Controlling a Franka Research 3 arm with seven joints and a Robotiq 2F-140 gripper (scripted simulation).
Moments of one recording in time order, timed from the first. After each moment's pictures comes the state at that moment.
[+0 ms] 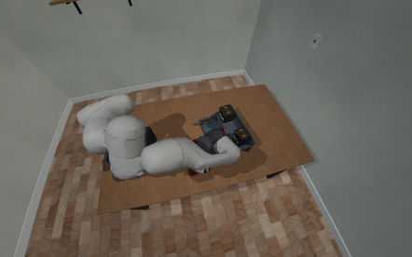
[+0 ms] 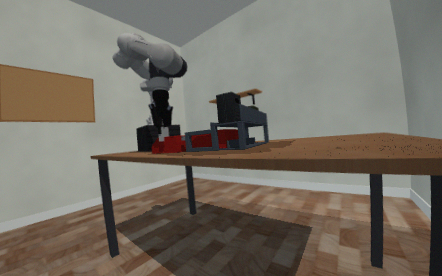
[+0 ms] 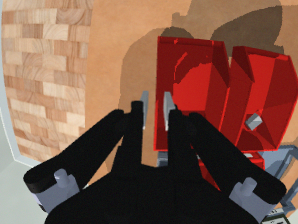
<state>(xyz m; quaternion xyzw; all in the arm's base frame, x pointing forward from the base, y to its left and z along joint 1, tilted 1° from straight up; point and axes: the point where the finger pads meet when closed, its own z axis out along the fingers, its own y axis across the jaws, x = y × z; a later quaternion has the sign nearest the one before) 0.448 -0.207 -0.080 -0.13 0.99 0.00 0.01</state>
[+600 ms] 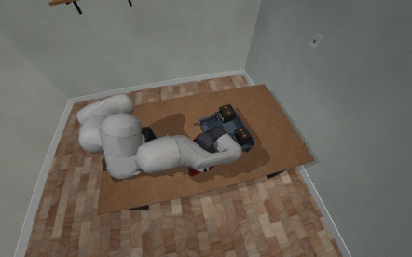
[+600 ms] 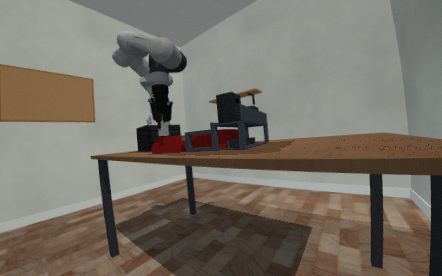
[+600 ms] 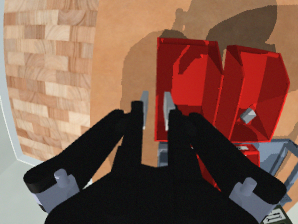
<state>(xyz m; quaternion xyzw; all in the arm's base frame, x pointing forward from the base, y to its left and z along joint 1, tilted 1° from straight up) 0.448 -0.207 -0.055 -0.12 0.99 0.00 0.01</state>
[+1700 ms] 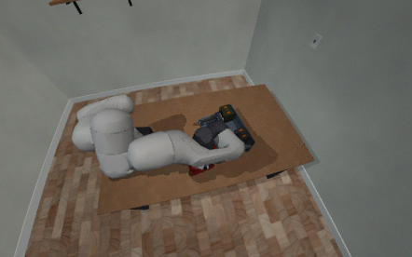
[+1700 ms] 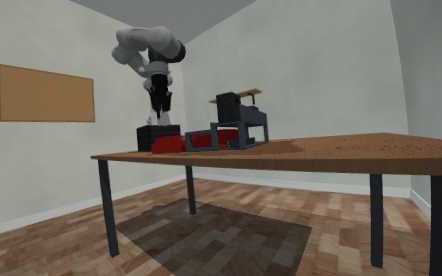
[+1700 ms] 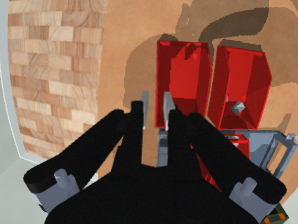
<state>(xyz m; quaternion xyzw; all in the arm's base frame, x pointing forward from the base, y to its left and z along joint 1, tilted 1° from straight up) 0.448 -0.207 -0.007 -0.12 0.99 0.00 0.01</state>
